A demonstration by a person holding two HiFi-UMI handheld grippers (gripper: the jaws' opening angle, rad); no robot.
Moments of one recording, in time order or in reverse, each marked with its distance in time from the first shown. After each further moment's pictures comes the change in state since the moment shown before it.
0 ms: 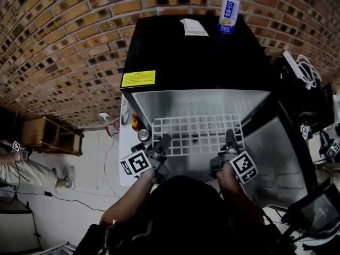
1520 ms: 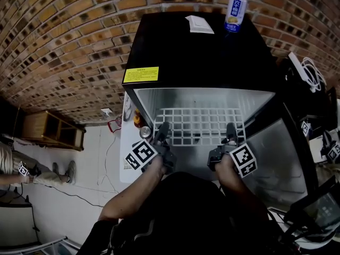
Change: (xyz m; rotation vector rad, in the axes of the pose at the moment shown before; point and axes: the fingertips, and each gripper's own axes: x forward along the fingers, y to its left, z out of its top) left arm 0.013 0.025 0.033 -0.132 -0.240 0.186; right arm 0.029 0.002 0.002 0.036 -0.020 -0.033
